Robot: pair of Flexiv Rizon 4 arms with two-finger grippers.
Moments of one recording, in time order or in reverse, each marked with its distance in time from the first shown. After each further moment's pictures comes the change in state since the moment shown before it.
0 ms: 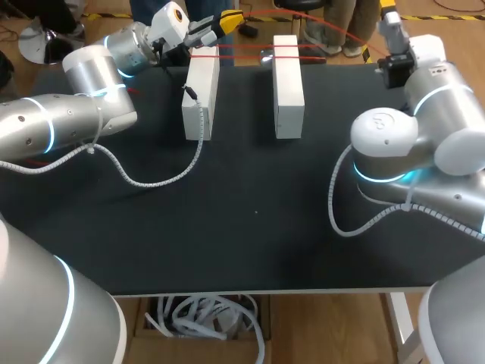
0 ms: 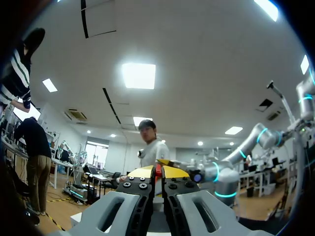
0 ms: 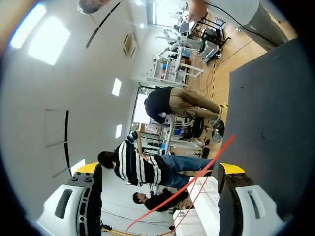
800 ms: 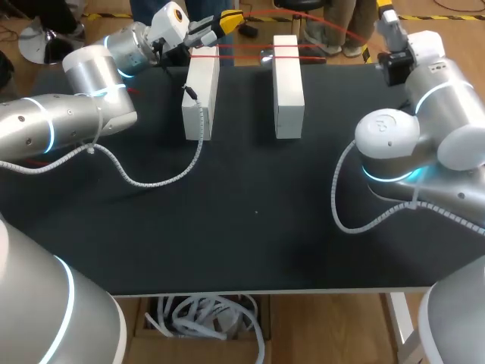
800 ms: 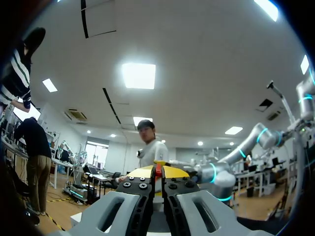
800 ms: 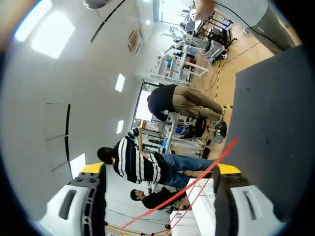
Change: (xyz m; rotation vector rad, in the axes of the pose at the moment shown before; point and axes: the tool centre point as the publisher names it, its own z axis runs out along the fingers) left arm 0.000 0.000 0.000 0.000 0.000 0.000; right arm -0.002 -0.002 0.013 0.027 0.017 -0.048
